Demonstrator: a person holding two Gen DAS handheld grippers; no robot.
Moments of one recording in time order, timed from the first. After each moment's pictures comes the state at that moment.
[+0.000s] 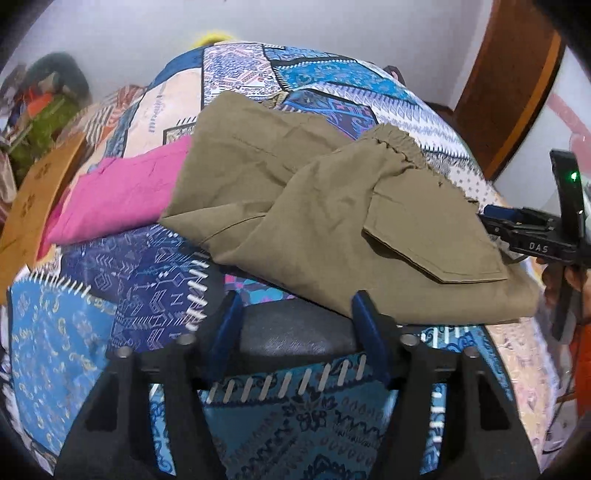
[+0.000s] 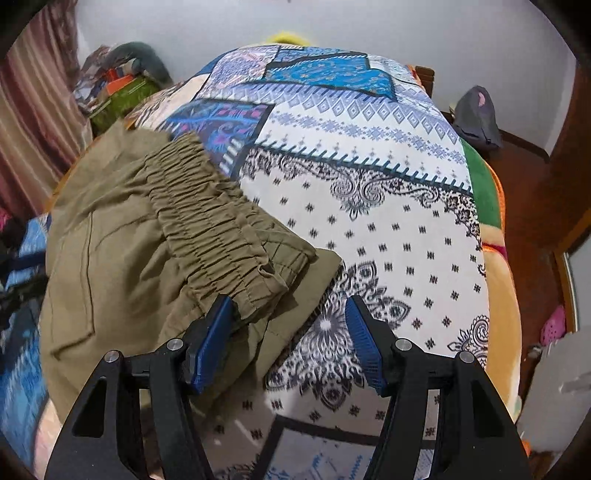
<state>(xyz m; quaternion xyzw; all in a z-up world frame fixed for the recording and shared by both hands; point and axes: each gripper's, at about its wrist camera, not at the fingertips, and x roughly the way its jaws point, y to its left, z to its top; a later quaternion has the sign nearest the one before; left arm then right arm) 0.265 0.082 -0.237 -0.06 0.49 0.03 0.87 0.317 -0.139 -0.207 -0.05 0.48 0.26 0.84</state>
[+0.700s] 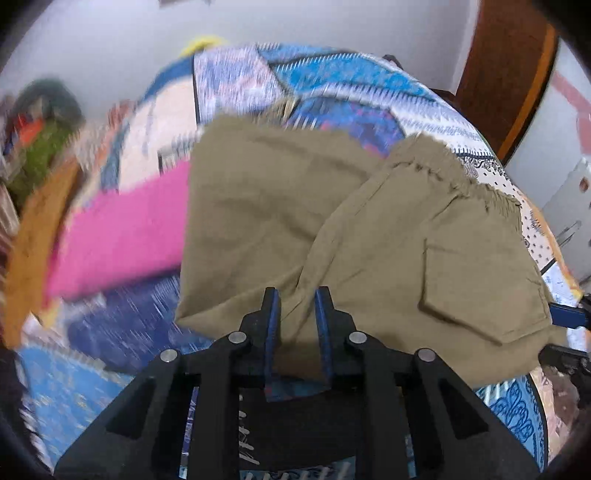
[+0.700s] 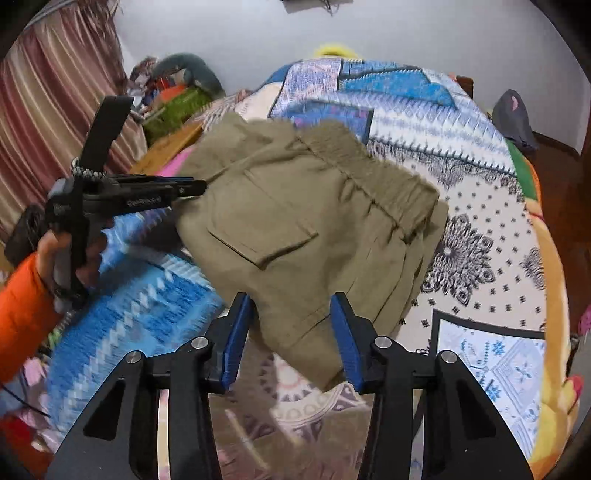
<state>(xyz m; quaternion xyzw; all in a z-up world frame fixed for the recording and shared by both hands) 0.320 0.105 -0.254 -0.01 0.51 0.02 0.86 0.223 -0.101 -0.192 0.00 0.46 0.34 0.82</state>
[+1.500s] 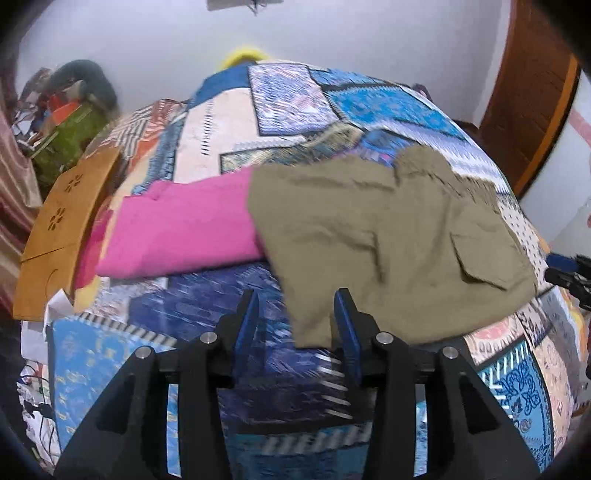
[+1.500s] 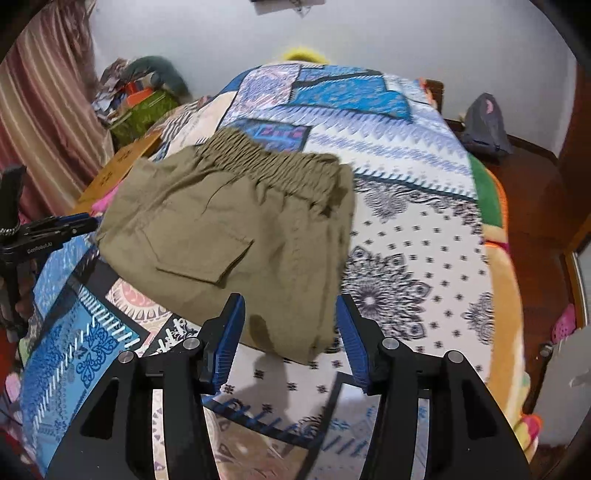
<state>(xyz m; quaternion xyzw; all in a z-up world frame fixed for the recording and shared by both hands) 0.279 0.158 -0.216 -0.04 0.47 0.08 0.88 0.273 -0.135 -0.175 -0.02 0.46 0.27 0.85</state>
